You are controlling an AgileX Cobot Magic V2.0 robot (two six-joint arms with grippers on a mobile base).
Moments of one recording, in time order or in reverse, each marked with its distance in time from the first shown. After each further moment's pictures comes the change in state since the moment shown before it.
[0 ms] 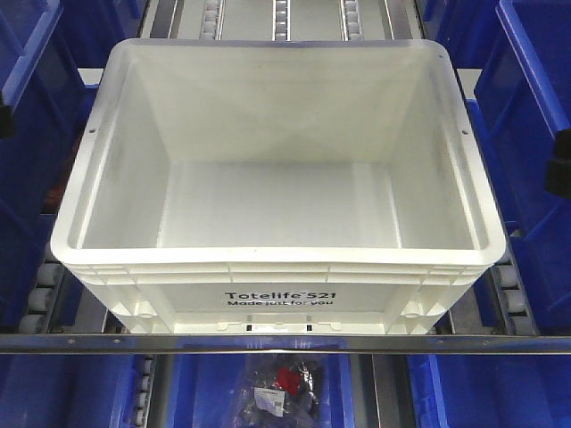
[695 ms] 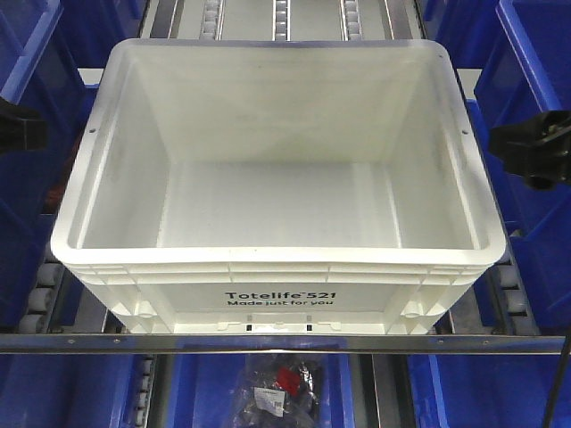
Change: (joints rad) left arm 0.000 0.060 0.000 -0.008 0.012 0.027; right arm 0.000 0.080 -0.001 0.069 -0.066 -0.015
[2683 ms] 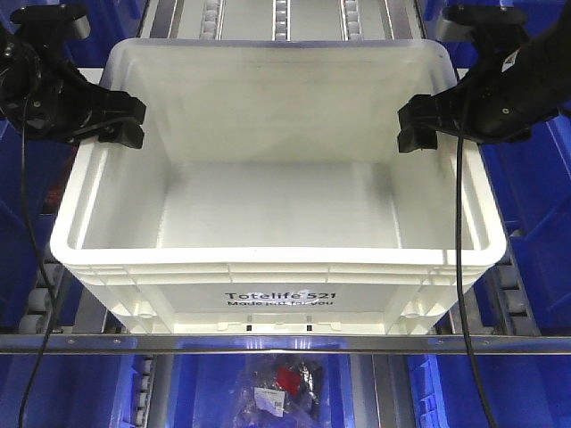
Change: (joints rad) left arm 0.000 0.557 -0.367 -0.065 0.224 -0.002; right arm 0.000 0.636 -0.412 0.007 0.233 -0.003
